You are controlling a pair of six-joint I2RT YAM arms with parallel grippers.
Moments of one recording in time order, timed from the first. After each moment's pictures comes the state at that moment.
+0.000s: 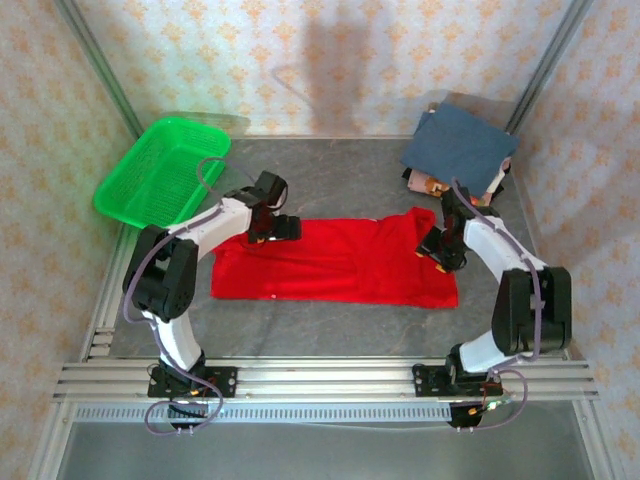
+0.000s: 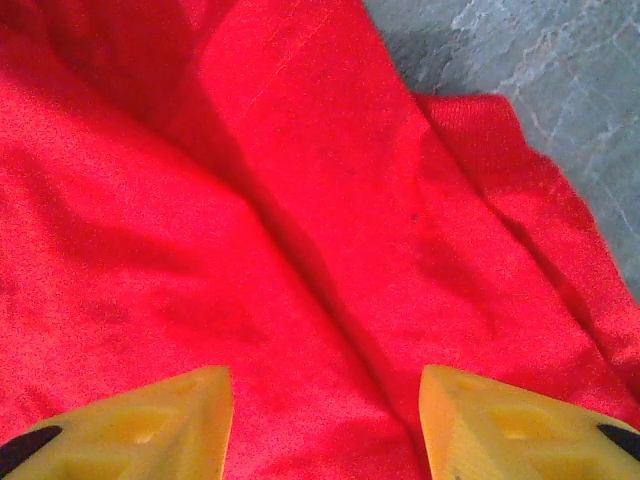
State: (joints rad) left arm -0.36 1.81 1.26 -0.66 0.05 -0.47; right arm 0.05 1.51 0.99 -0.86 -0.13 0.66
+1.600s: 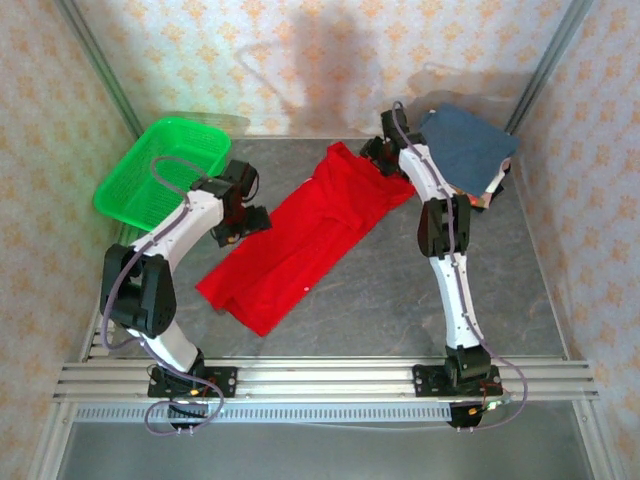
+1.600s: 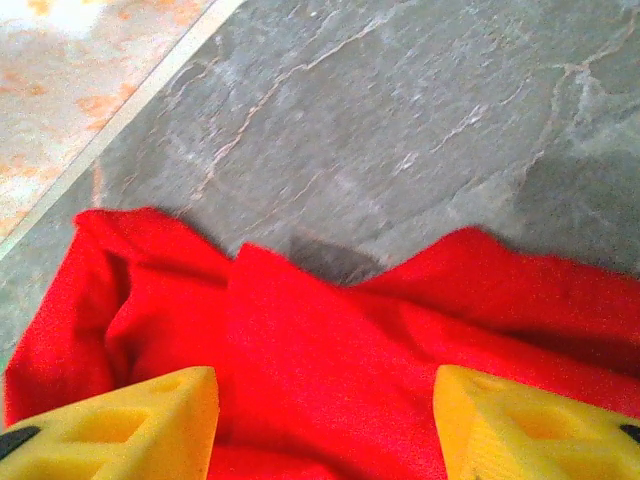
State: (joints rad) left arm -0.25 1.66 1.35 -0.97 -0.02 -0.67; right arm 0.21 2.62 2.49 -0.81 -0.17 0.79
